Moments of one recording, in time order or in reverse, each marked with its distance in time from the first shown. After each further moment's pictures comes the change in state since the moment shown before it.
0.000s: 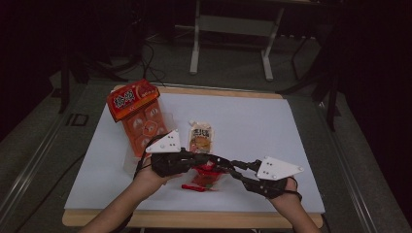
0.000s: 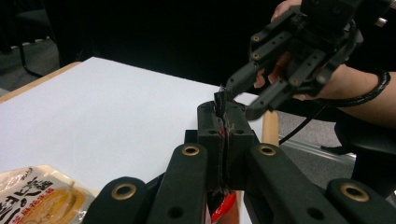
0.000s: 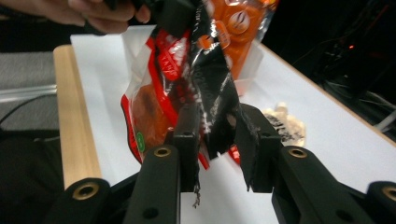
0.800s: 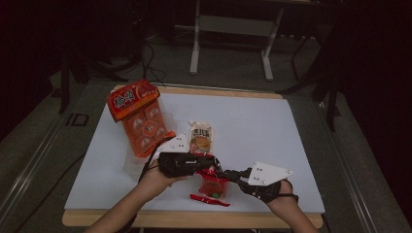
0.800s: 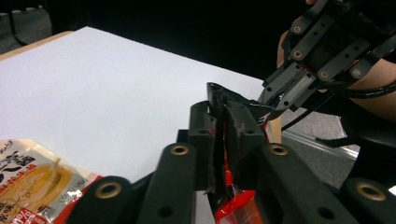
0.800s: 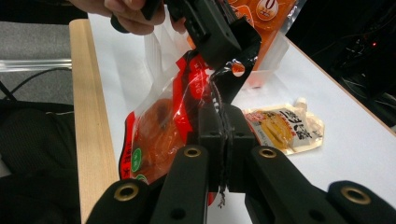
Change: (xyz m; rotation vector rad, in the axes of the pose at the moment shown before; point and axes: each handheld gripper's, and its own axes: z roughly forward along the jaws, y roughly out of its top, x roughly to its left) left arm 0.005 -0.012 0.022 0.075 -0.015 -0.086; right arm 0.013 0.002 0.011 0.081 0.059 -0.090
